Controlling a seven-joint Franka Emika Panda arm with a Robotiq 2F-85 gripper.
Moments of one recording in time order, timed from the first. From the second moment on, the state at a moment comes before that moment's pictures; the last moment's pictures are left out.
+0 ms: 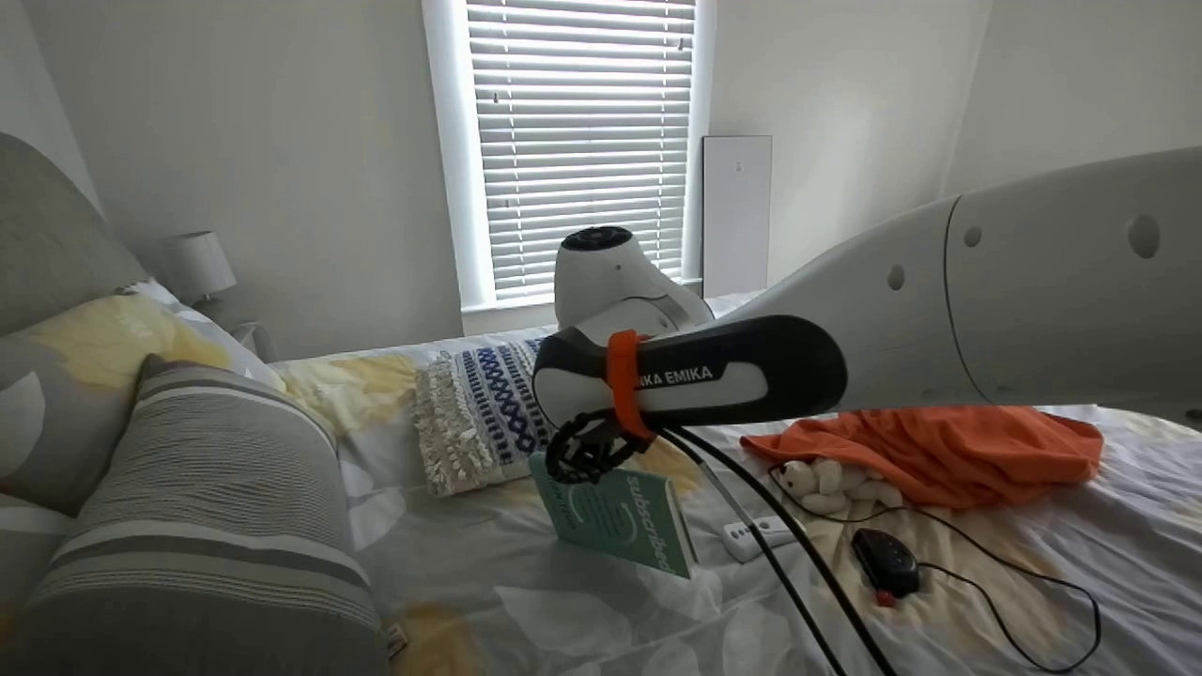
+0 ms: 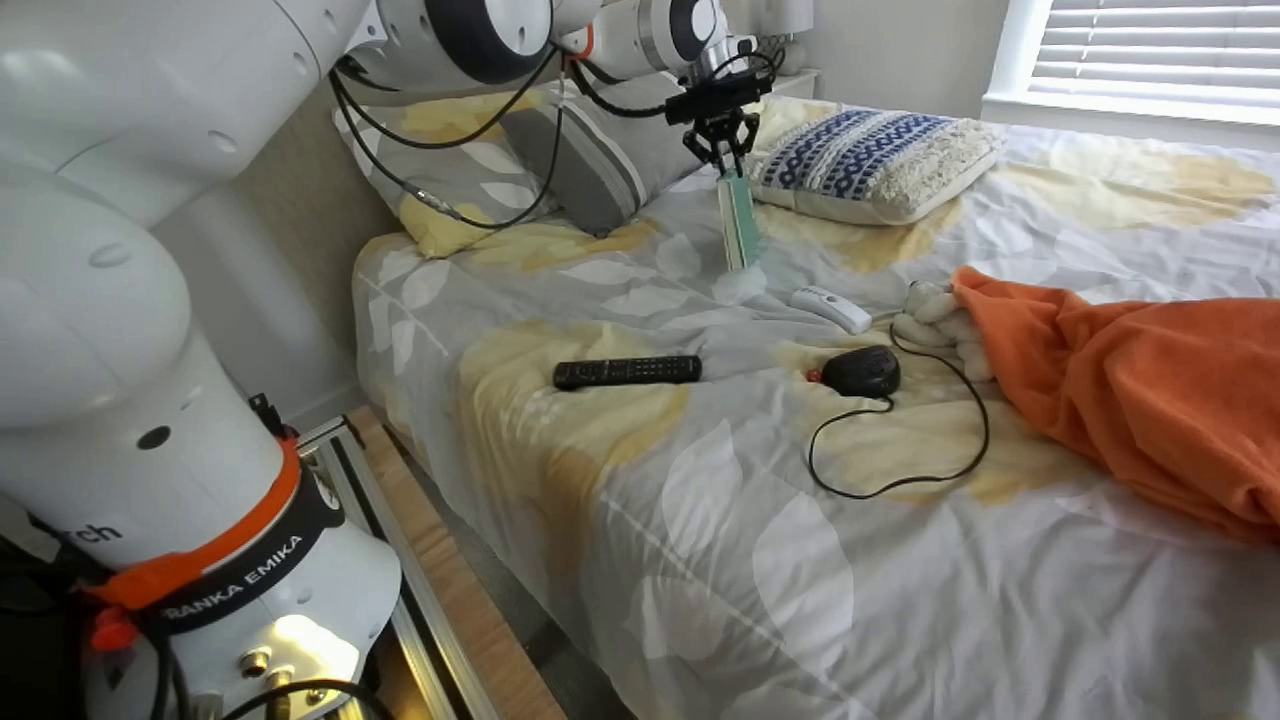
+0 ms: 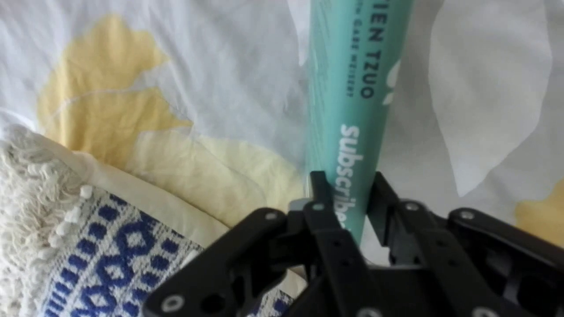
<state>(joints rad) 0.38 1.12 -0.04 -0.84 -0.14 2.17 -0.26</state>
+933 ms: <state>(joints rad) 0.43 1.21 -0.14 -0.55 -0.25 1.74 0.35</state>
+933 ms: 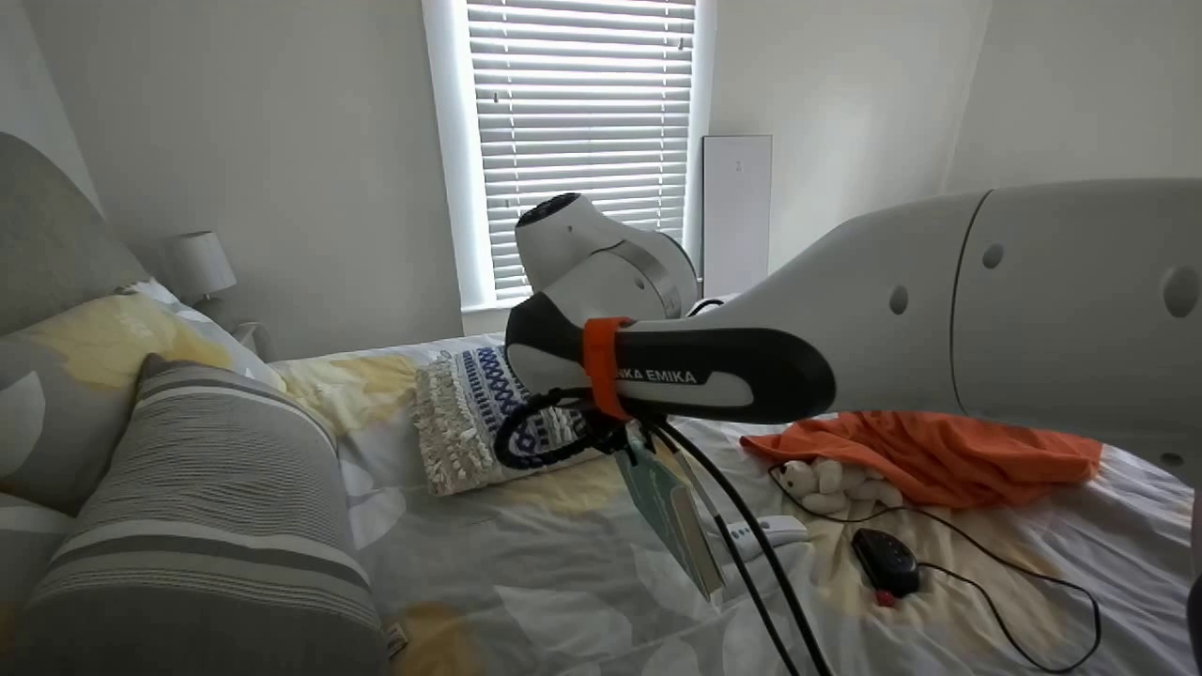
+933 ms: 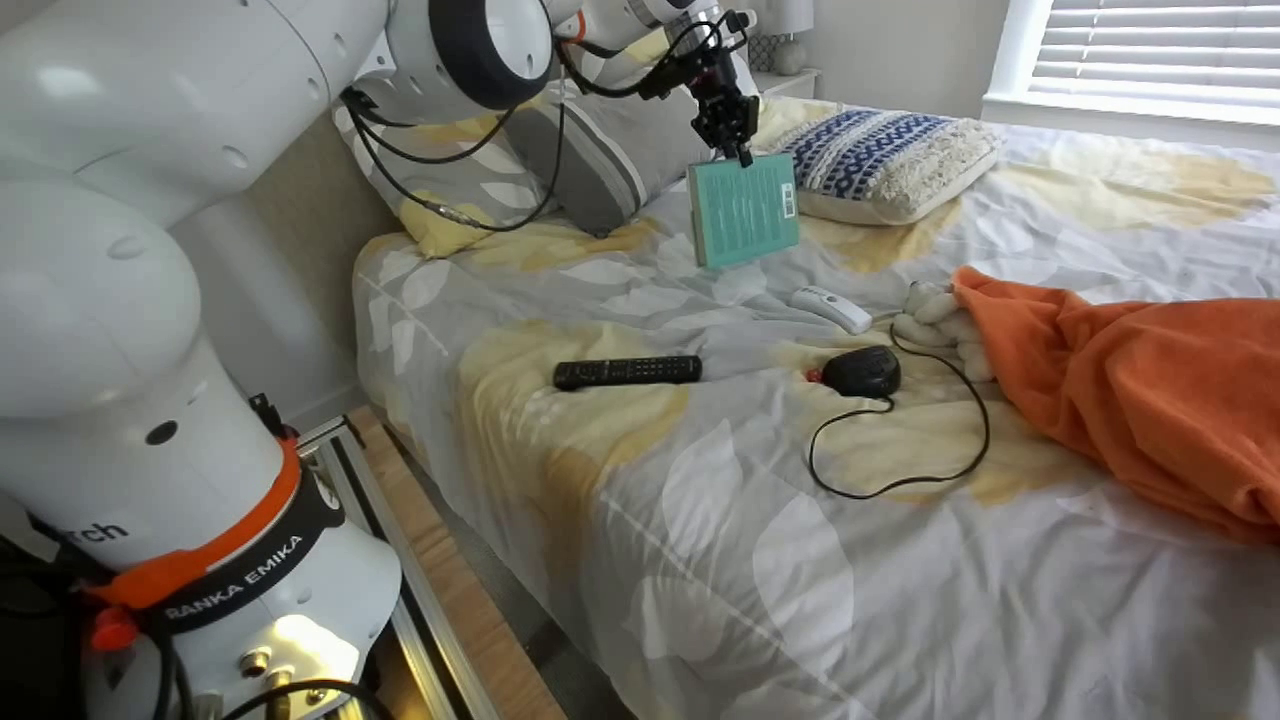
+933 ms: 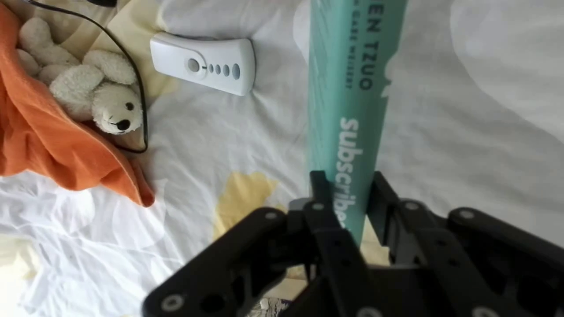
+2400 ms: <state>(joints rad) 0.48 1.29 -0.12 -0.55 -0.24 1.97 0.54</state>
